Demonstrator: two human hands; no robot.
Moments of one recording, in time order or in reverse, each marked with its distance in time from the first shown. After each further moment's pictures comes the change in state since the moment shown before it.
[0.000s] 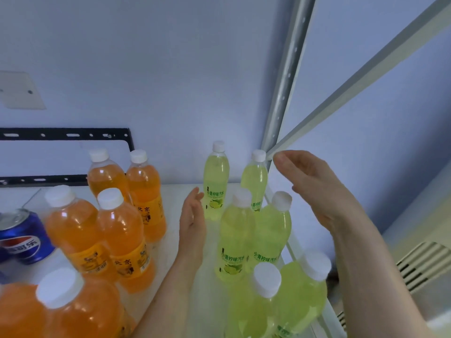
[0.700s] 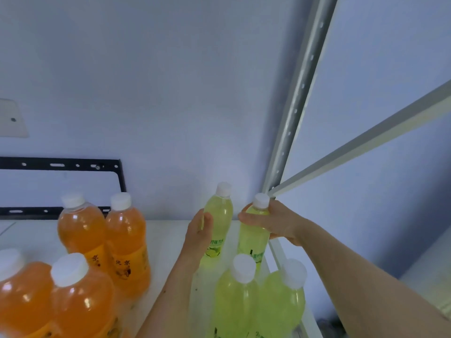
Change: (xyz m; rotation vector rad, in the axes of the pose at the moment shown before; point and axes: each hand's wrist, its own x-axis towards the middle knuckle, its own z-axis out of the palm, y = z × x) left_hand 0.113 -0.014 0.032 0.140 -0.132 -0.053; right_hand 0.142 0.069 0.025 -0.207 -0.409 0.183
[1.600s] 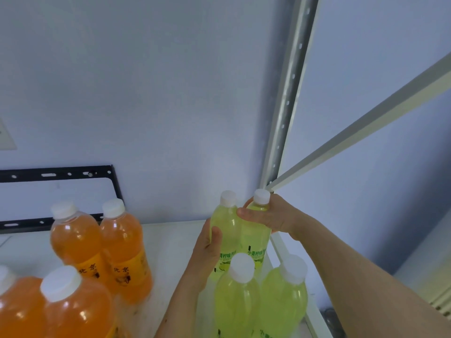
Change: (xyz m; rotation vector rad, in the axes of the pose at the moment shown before) left_hand -0.037 0.009 0.009 -0.030 -0.229 0.039; right_hand 0.000 0.000 0.000 -0.040 0.087 -0.083
